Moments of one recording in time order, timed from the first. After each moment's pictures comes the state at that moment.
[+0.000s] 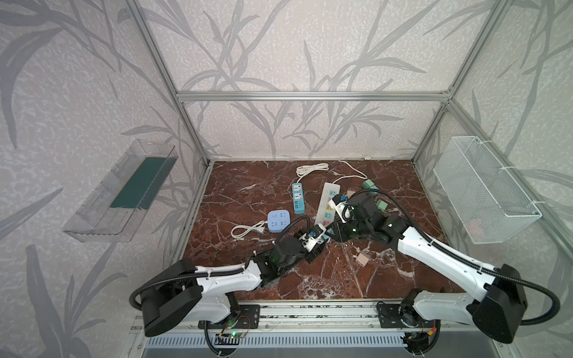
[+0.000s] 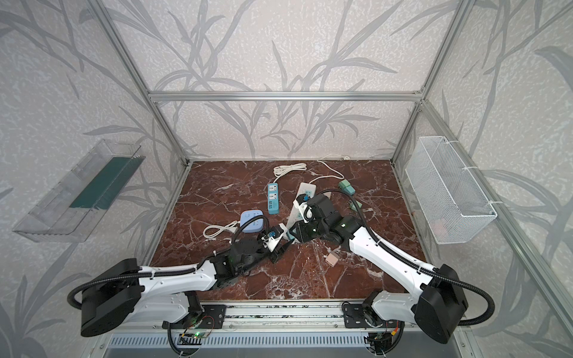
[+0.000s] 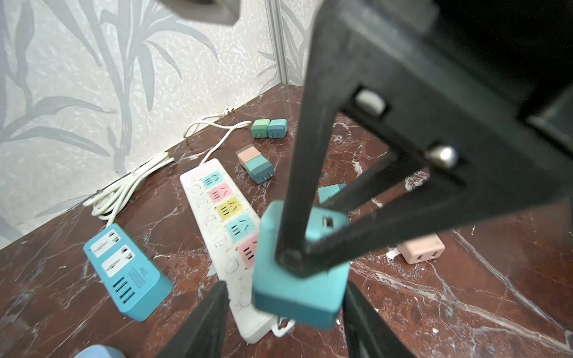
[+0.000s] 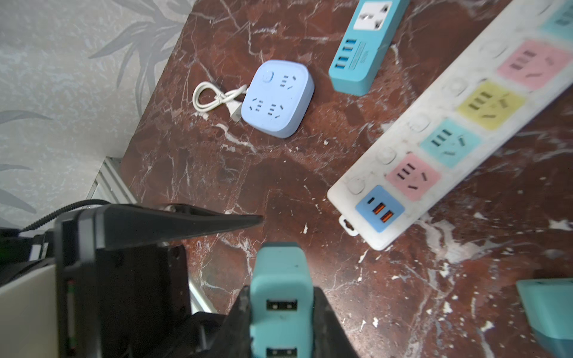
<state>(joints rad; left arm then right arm) -1.02 1.21 0.45 0.53 -0.24 0.08 0.69 1.24 0.99 -0.53 -0.27 0.39</state>
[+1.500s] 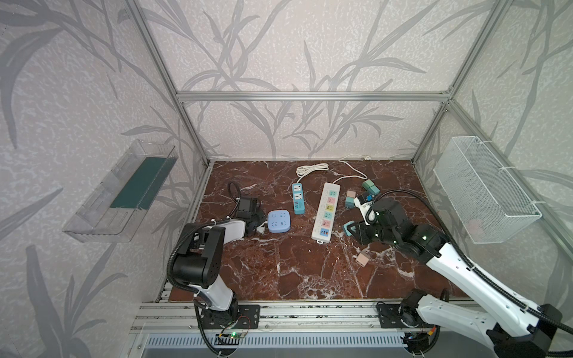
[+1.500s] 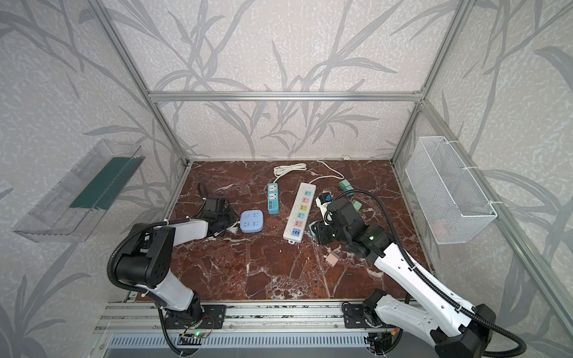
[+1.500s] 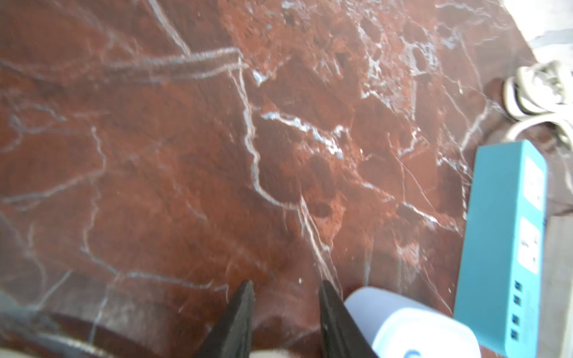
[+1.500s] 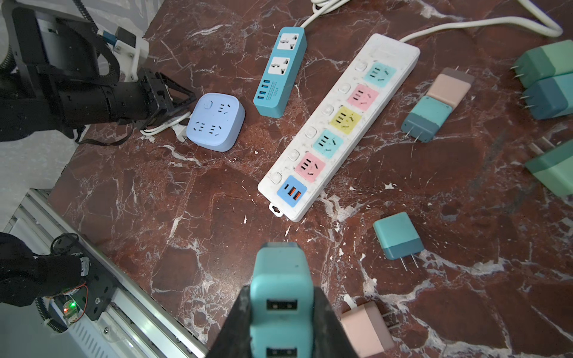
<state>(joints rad) -0.14 1.63 0.66 0.12 0.01 -0.77 0.67 1.01 0.98 -0.75 -0.06 0.36</state>
